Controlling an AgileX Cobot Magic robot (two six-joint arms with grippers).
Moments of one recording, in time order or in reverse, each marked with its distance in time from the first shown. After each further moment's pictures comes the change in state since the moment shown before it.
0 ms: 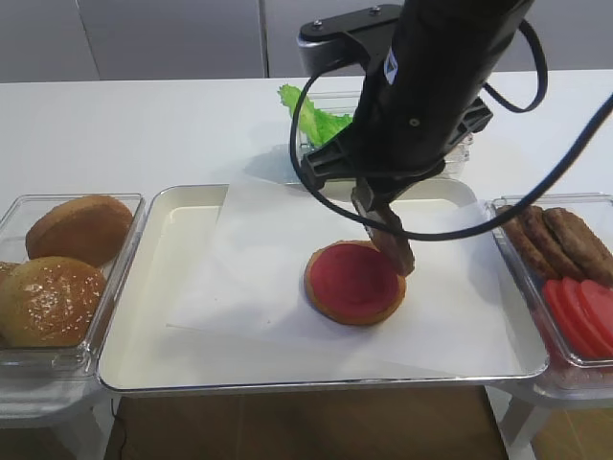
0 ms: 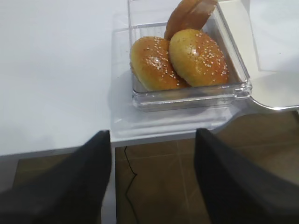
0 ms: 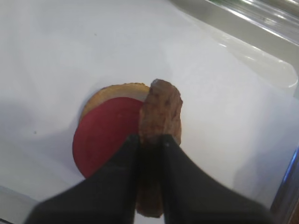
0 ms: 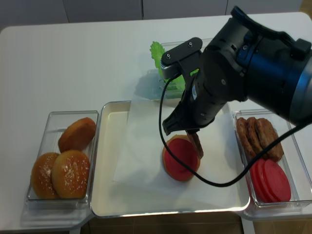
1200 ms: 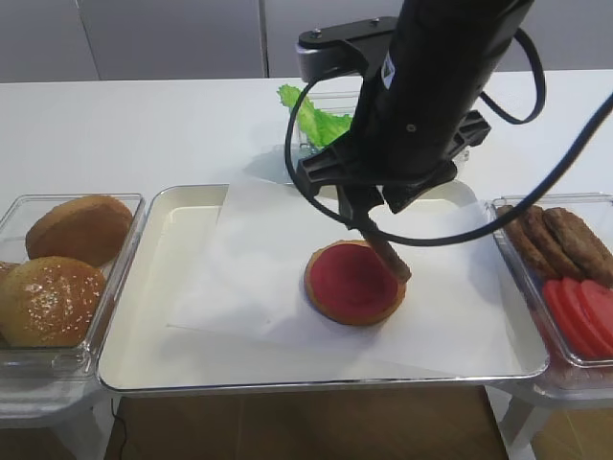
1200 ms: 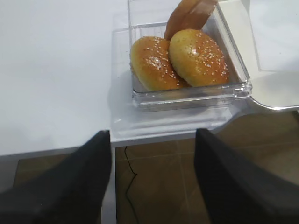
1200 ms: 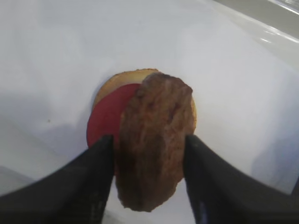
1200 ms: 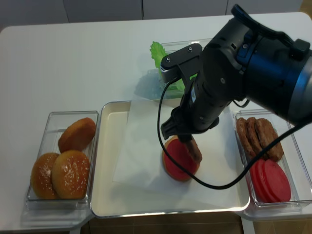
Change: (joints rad) left arm 0.000 0.000 0.000 0.000 0.000 0.000; right arm 0.000 0.004 -0.002 0.059 0.025 0.000
